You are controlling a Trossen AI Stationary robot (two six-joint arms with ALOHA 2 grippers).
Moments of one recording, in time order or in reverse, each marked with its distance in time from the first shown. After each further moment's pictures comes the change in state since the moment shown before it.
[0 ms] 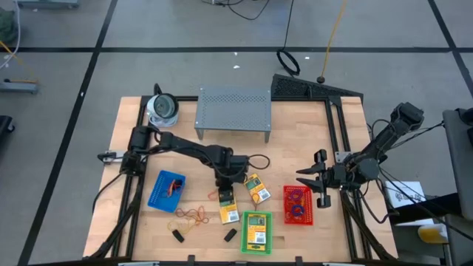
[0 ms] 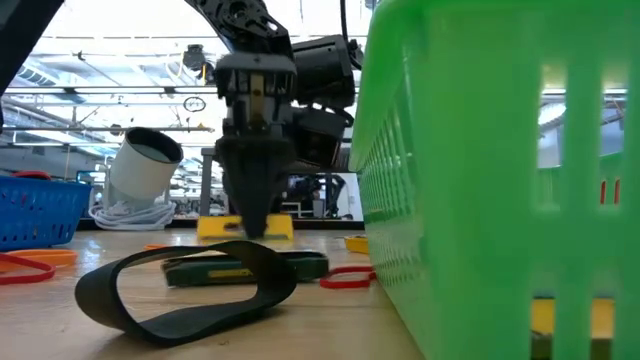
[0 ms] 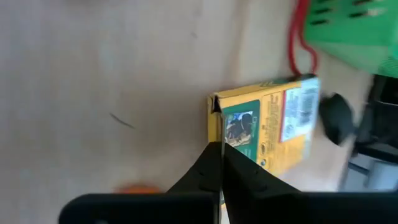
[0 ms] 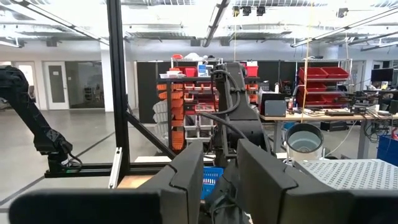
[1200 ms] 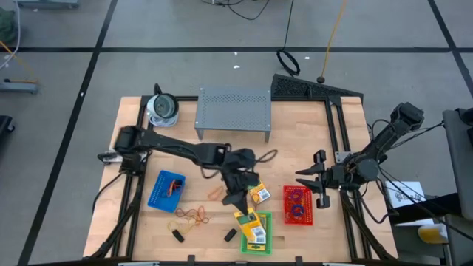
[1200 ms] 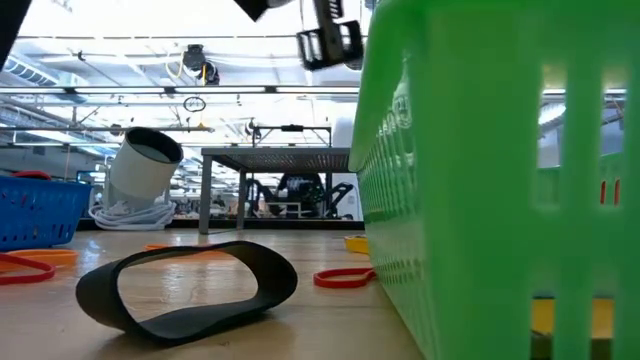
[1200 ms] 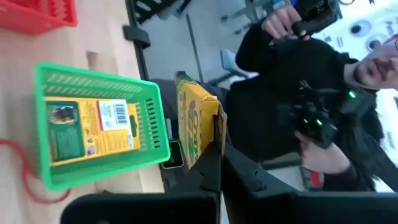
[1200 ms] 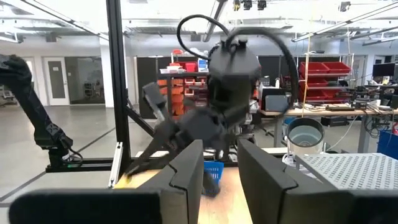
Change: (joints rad) left arm -0.074 -0.138 0.146 0.418 0.334 -0.277; right arm 0.000 0.002 0.000 -0.030 0.003 0.028
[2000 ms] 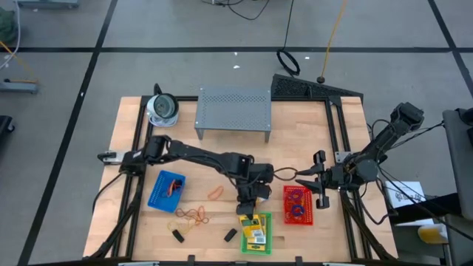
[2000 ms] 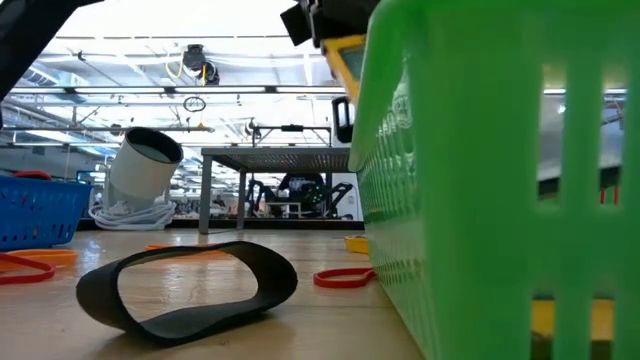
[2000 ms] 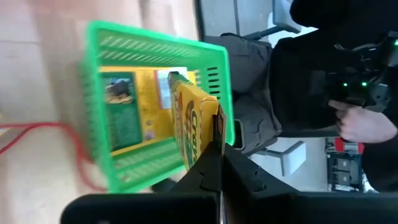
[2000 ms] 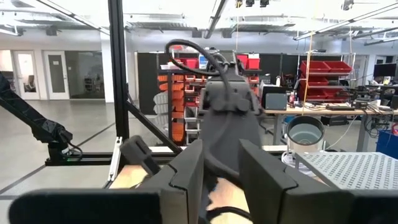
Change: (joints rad) left arm -0.028 0.320 0.363 -0.443 -0.042 0.231; right arm 0.000 0.000 0.000 -0.025 -0.003 -0.001
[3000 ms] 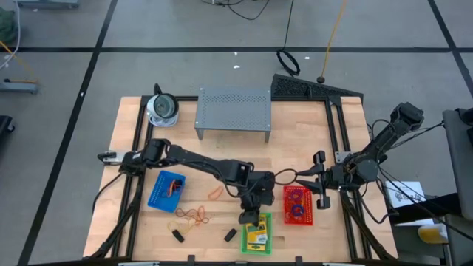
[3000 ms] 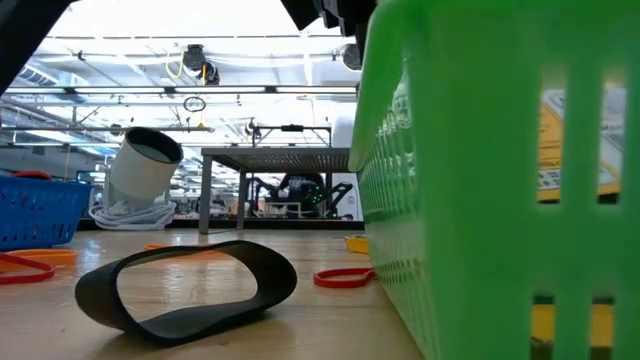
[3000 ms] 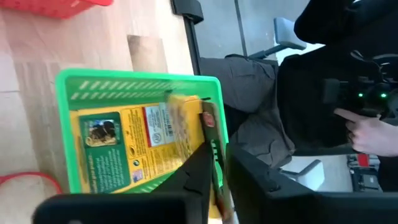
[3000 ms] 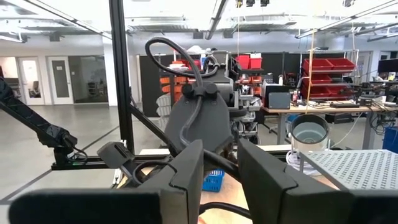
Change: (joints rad) left arm -0.057 0.000 -0.001 0.157 -0.117 -0.059; right arm 0.001 0.000 0.000 0.003 -0.001 0.026
